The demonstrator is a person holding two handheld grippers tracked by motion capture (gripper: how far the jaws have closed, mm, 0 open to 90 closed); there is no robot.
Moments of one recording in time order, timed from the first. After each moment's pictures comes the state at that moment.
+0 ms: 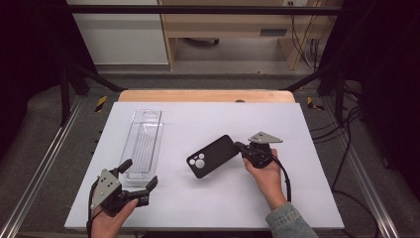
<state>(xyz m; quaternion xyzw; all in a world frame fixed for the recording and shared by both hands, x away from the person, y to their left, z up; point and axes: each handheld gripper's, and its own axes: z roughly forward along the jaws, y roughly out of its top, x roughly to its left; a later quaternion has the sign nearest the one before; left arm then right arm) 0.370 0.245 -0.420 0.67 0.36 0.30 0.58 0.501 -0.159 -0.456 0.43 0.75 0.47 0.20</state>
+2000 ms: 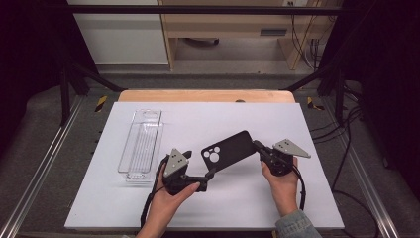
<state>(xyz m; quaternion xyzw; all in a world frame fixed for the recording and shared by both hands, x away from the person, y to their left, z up) 0.420 0.108 -0.417 0.74 0.35 0.18 0.54 0.466 -0.203 -0.445 0.45 0.67 0.53 0.26</state>
